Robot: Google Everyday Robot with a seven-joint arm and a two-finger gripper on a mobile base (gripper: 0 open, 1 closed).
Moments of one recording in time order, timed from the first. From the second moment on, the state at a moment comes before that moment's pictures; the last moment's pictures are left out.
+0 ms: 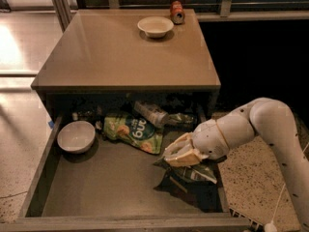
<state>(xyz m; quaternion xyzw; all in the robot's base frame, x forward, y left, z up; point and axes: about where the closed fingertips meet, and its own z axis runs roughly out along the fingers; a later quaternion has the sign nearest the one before) 0.440 -0.067 0.732 -0.57 0.65 0.39 0.31</state>
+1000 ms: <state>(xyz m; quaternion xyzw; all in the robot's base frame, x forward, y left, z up) 0.438 -0.046 0.708 -0.58 0.64 0.41 0.28</state>
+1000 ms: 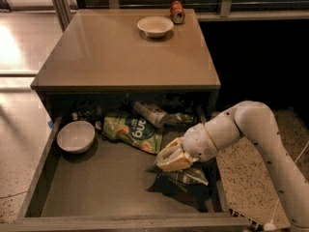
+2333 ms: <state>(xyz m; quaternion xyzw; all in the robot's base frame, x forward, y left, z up) 0.431 -0.024 0.681 -0.59 0.63 0.44 0.25</state>
